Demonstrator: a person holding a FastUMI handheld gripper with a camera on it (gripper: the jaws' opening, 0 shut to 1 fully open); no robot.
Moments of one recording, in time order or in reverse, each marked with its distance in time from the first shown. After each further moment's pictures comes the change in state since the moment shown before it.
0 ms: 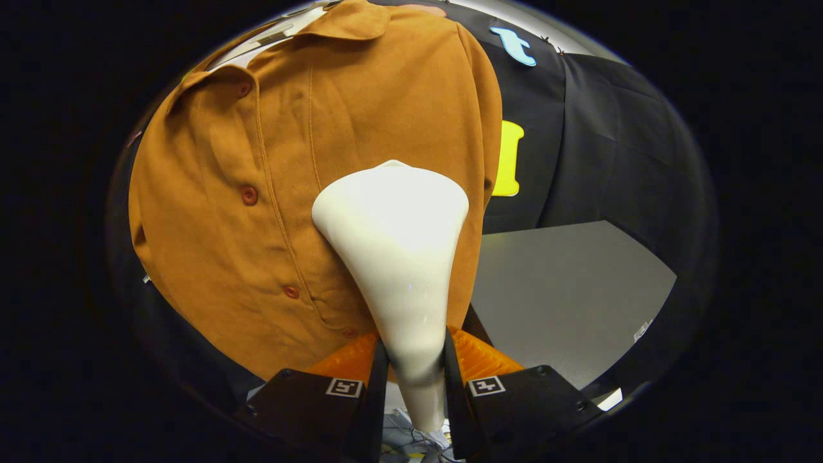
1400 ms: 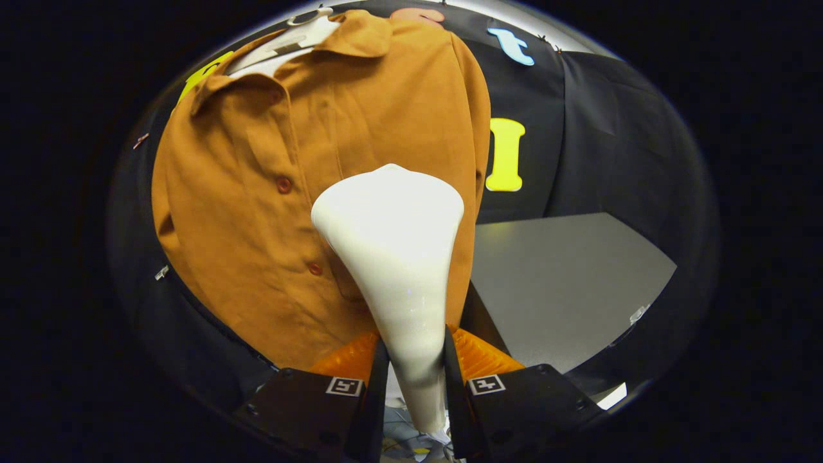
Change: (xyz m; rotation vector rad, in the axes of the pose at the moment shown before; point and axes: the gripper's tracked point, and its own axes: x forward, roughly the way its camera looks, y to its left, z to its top) arm -0.062 0.014 0.024 0.006 -0.082 0.064
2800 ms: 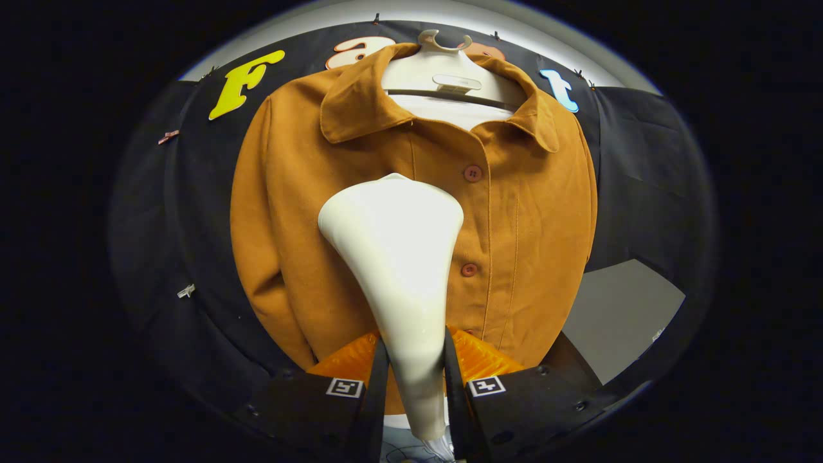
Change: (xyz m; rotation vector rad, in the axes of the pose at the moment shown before) arm -0.009 0.159 0.030 -0.046 -0.095 0.044
